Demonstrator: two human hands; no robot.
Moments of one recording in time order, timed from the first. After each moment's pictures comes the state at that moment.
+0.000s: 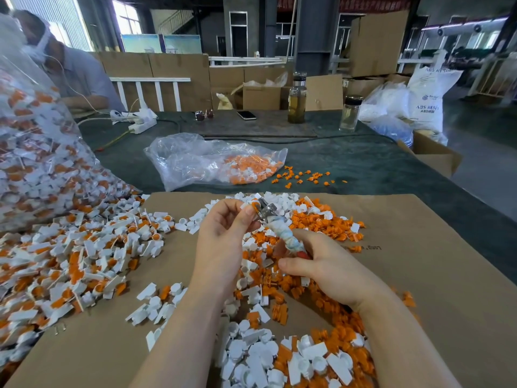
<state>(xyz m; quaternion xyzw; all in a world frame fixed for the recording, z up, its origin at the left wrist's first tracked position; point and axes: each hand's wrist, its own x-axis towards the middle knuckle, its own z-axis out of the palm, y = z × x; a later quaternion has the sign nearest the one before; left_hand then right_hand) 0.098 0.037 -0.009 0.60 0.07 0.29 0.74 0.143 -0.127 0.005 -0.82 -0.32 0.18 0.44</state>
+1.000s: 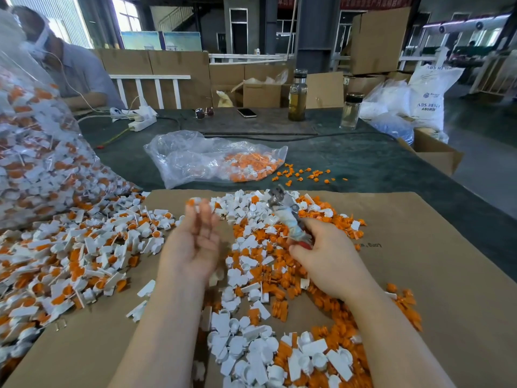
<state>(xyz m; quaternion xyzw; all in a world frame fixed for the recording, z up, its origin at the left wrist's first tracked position) 0.091 0.074 -0.004 0.19 0.24 0.25 0.92 0.152 -0.120 -0.012 -0.89 -0.27 -0.02 0.36</state>
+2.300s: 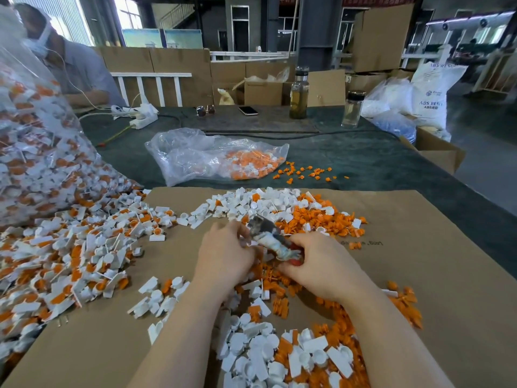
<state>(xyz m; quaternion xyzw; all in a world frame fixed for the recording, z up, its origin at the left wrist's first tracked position) 0.097 0.049 -0.021 0.92 0.21 0.10 0.32 0.152 -0.116 -0.018 -0.92 -0.31 0.04 0.23</state>
